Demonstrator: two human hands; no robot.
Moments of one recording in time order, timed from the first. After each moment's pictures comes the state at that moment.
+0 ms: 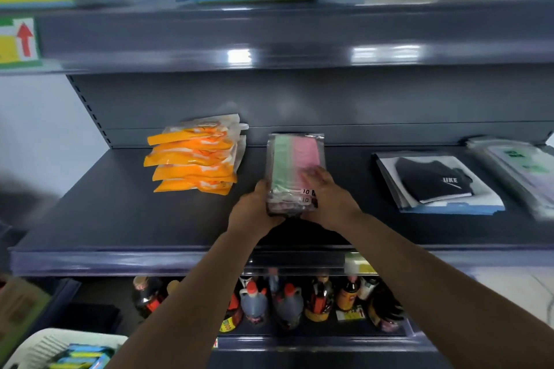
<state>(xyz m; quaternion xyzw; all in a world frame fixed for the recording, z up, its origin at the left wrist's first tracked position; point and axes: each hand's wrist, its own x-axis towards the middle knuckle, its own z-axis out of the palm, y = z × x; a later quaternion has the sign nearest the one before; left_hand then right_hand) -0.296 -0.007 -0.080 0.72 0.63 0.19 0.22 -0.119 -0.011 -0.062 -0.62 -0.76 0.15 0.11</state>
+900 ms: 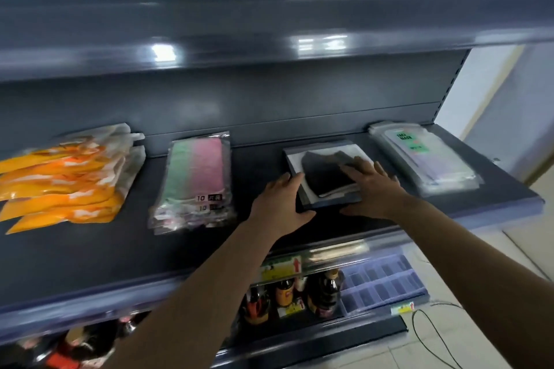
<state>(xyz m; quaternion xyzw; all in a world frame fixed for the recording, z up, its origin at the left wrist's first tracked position) -0.092 -0.014 -0.060 0.87 0.45 0.09 0.17 0.119 -0.053 -0.049 -0.77 -0.63 0.09 -0.01</state>
